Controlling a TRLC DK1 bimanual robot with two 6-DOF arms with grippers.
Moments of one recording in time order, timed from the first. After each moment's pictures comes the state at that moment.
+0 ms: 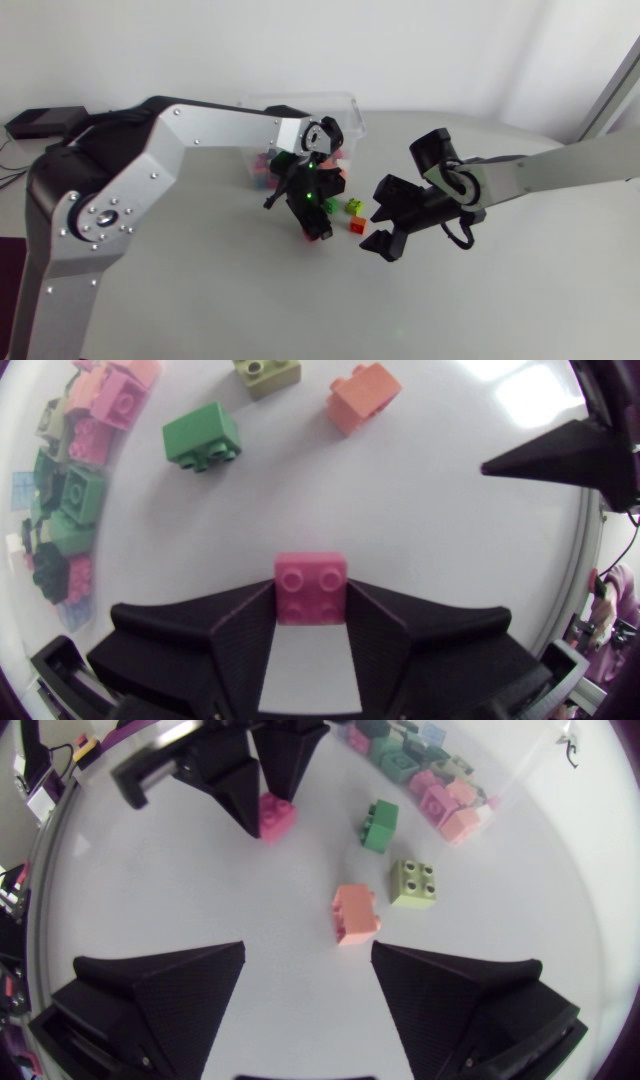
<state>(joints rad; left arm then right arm) -0.62 2.35 1.86 -1.02 0.09 0.47 0.31 1.82 0.93 -0.20 -0.40 -0.69</state>
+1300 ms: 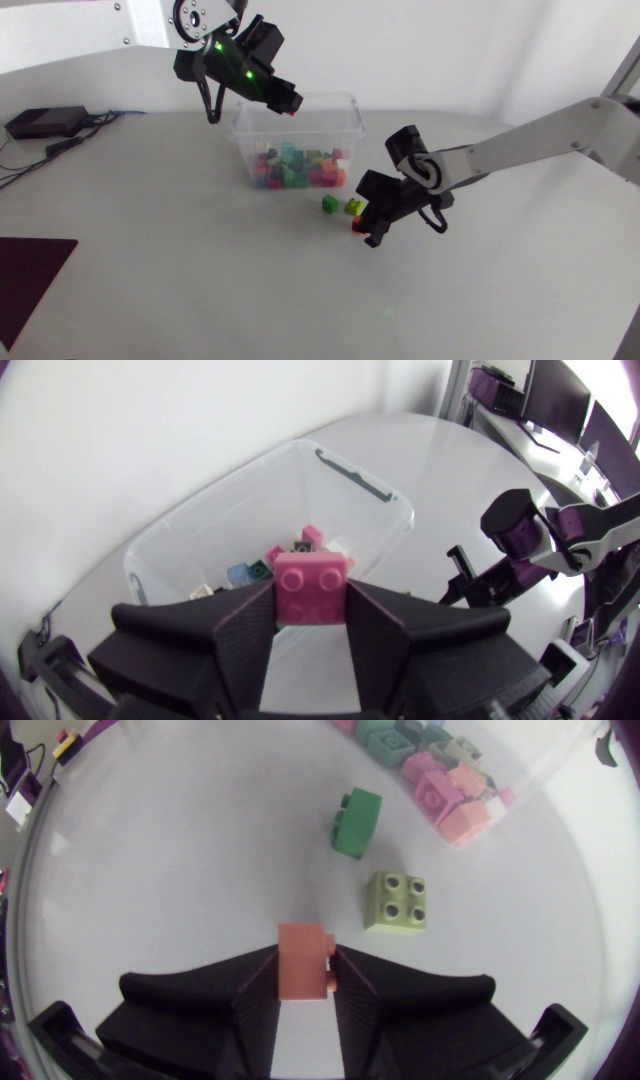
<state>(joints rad) -0.39 1.98 1.84 -0.62 0.20 0.25 0.33 2.01 1.13 -0.26 -0.35 -0.70</state>
